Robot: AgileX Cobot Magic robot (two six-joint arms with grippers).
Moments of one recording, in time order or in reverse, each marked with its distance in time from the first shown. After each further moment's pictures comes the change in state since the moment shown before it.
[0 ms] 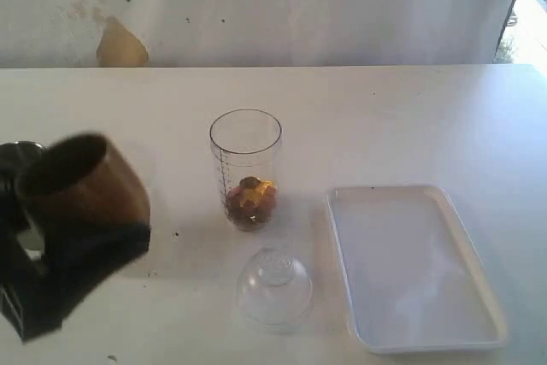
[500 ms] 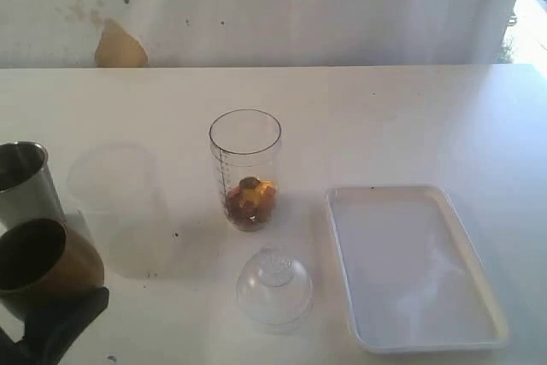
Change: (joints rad) left arm 0.000 0.030 0.365 -1.234 -0.052 1.370; right arm 0.000 0.000 0.000 0.000 0.000 0.000
